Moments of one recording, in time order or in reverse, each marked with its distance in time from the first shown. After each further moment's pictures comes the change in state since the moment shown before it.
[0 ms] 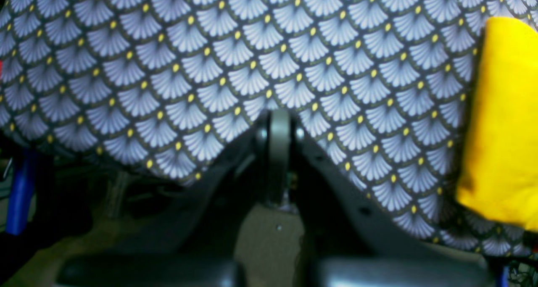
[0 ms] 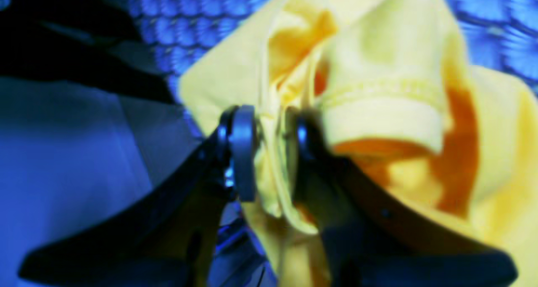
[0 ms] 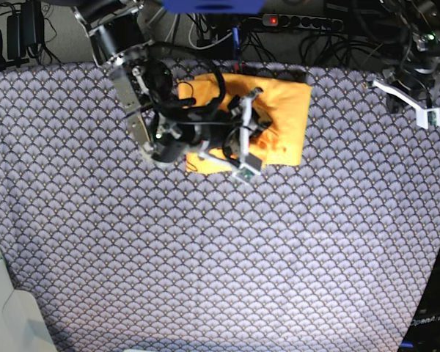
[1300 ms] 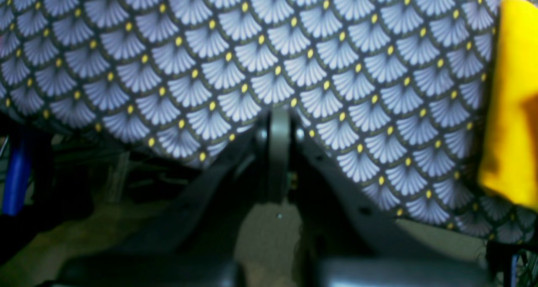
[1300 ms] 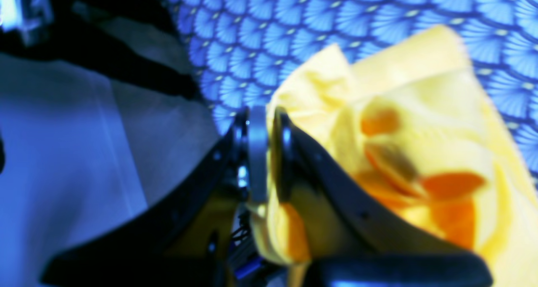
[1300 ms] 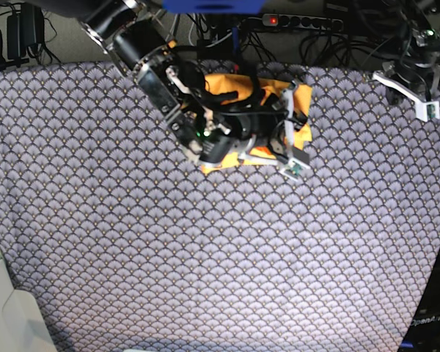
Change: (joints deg) left arm 1.2 0.0 -0.3 -1.2 0.0 0.0 0.0; right arm 5.0 -3.0 -12.8 -0.1 -2.9 -8.2 1.9
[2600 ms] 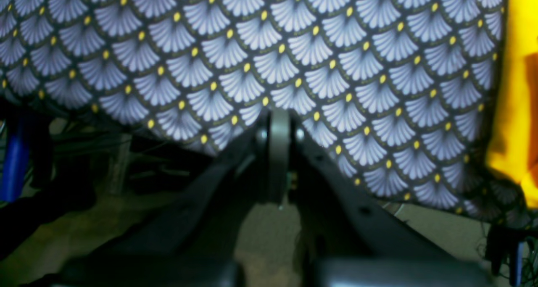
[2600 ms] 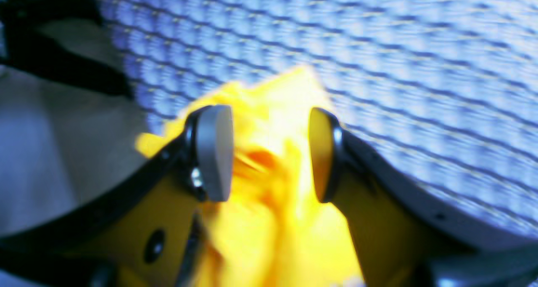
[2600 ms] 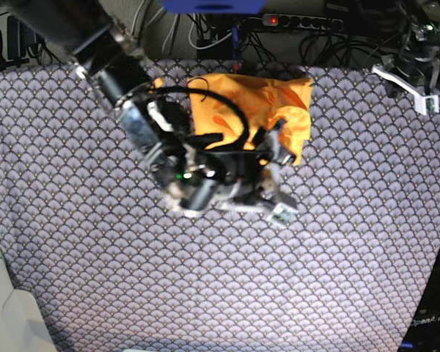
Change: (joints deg) left arm 2.0 0.0 0.0 0.0 -0.2 0.0 -0.2; right arm 11.1 4.7 0.9 3.9 0.4 -0.2 -5.9
